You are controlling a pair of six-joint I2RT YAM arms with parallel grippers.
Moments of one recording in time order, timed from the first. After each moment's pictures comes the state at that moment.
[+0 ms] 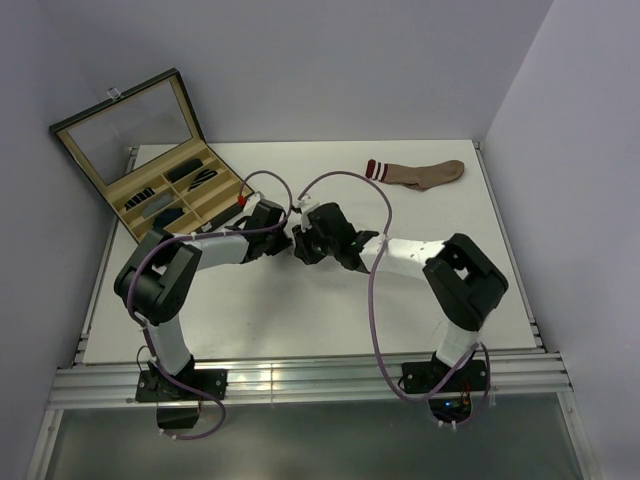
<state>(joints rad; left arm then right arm) -0.56 1.82 0.97 0.03 -0.15 -0.99 0.77 1.72 0.99 0.10 -0.12 0.17</state>
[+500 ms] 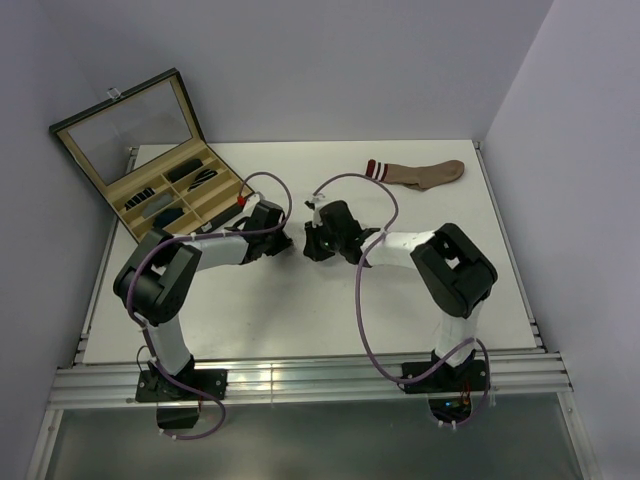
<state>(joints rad) -0.56 1.82 0.95 0.04 -0.15 -0.99 0.69 1.84 0.99 0.16 -0.17 0.30</state>
